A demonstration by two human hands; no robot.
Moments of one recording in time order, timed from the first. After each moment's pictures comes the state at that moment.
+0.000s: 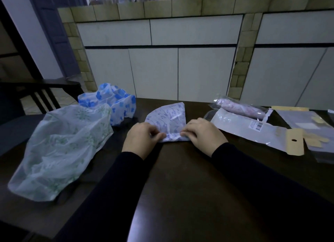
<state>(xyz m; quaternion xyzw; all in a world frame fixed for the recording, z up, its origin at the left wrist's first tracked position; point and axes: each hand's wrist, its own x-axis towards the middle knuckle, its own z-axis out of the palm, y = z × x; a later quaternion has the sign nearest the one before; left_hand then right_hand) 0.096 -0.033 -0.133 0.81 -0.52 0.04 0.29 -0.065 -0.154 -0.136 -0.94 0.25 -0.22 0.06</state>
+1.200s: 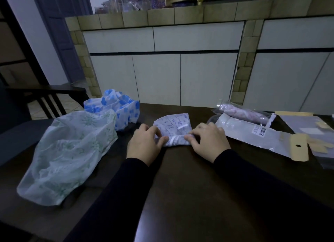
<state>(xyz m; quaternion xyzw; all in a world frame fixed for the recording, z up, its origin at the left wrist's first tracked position) 0.093 -0.034 -0.138 0.84 -0.47 0.07 0.26 -0.062 -0.154 -0.145 -0.91 0.36 -0.23 0.01</state>
